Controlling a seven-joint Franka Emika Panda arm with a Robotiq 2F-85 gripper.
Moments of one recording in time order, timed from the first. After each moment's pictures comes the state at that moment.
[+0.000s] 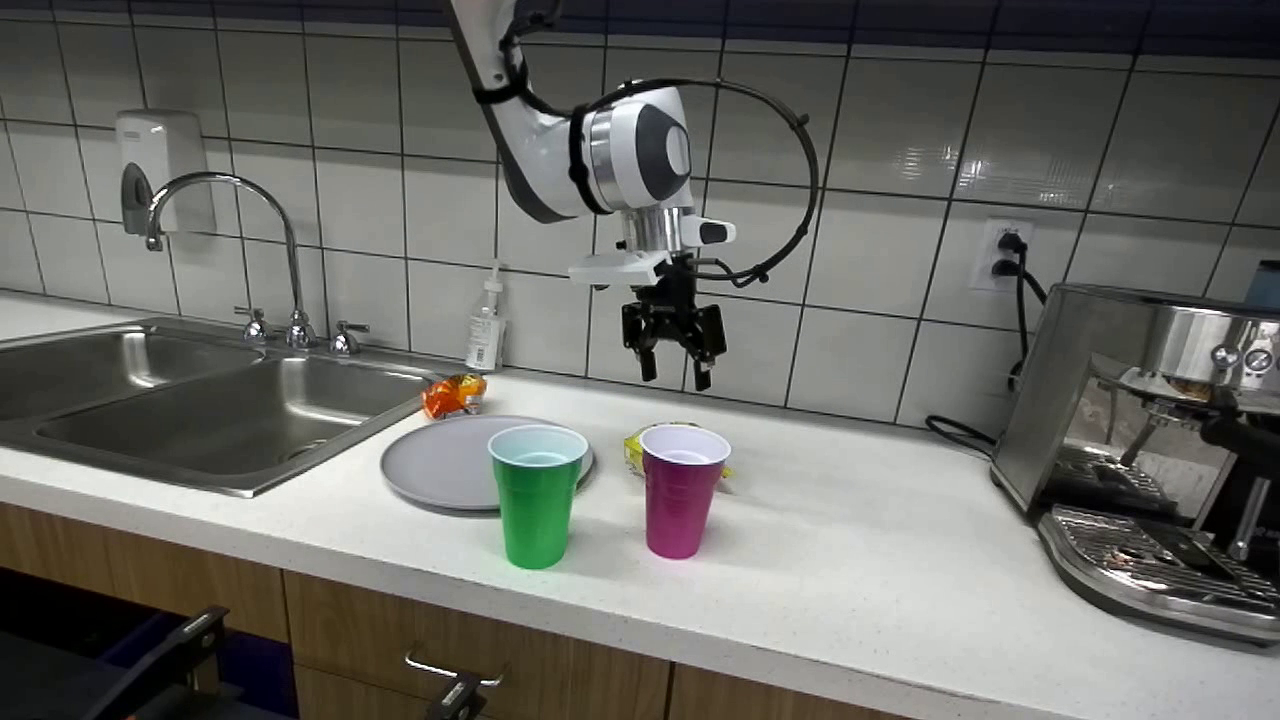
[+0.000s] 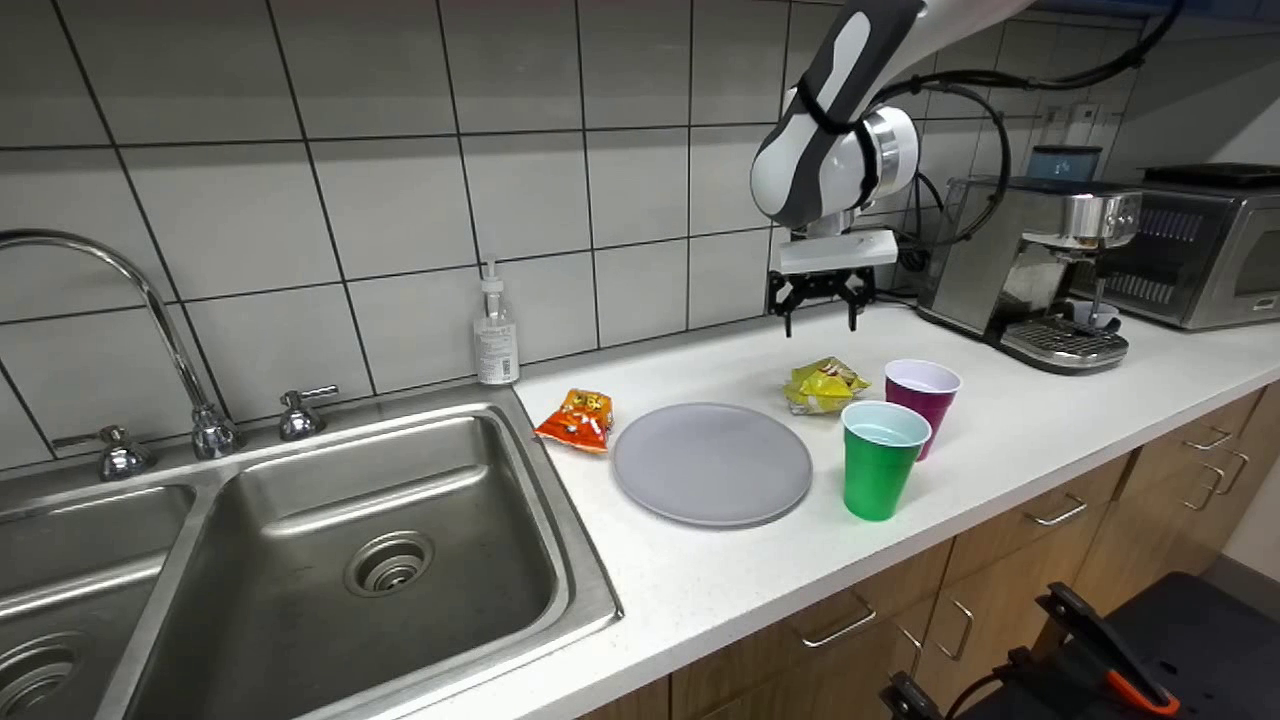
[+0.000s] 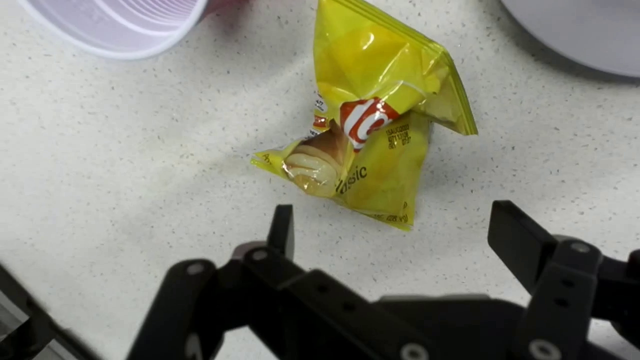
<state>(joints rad) 0.00 0.47 -0.26 -1.94 -0.14 2.49 0.38</state>
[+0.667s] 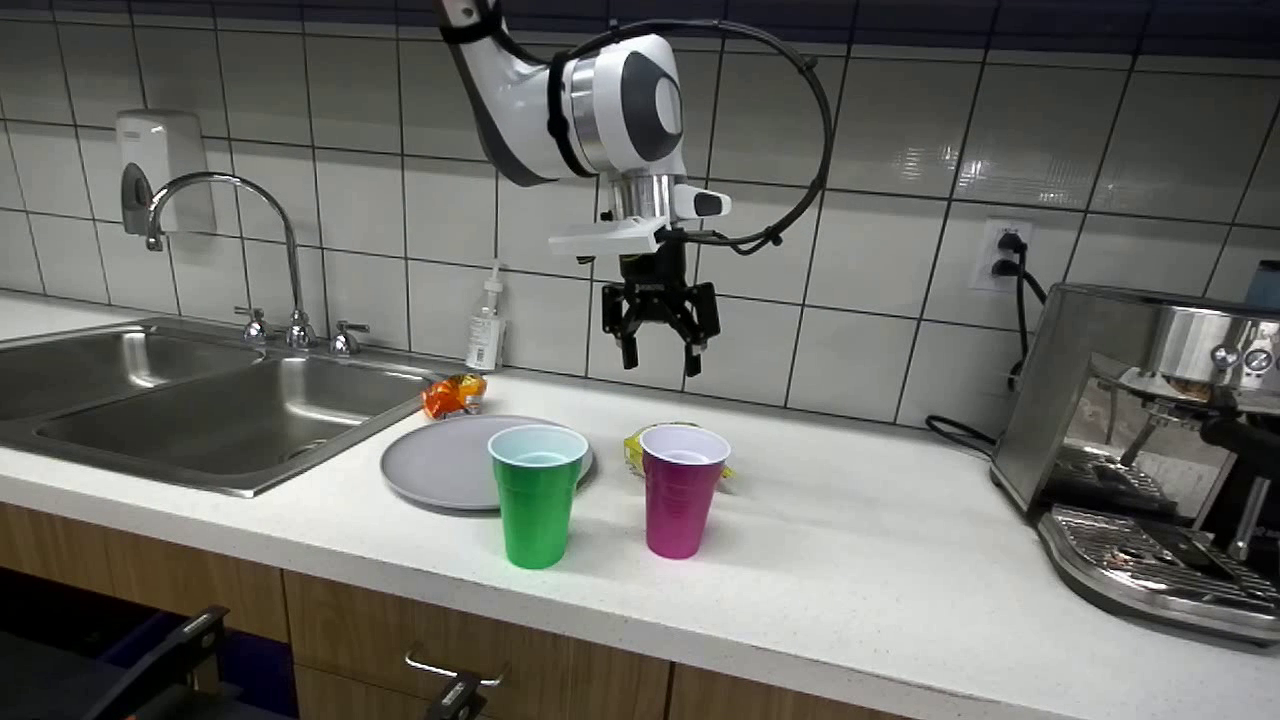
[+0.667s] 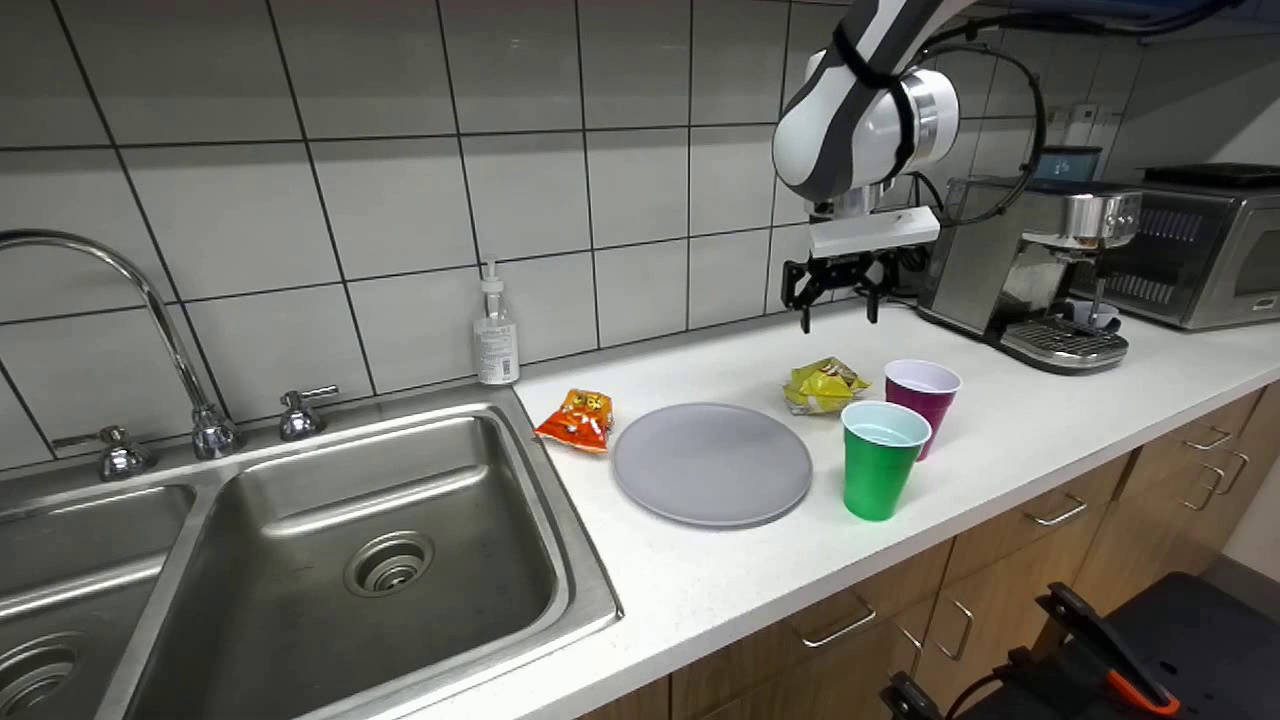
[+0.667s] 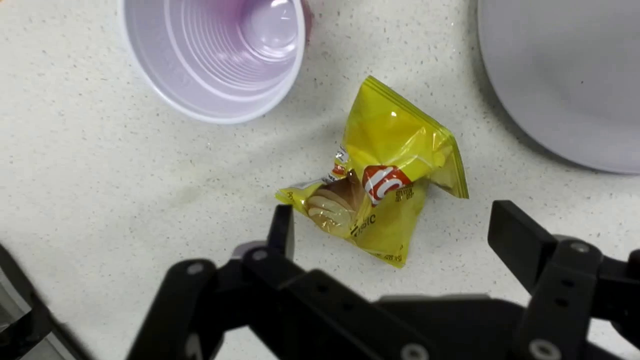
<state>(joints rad) 0.00 0.30 -0.25 -2.10 -0.16 2.46 0.26</state>
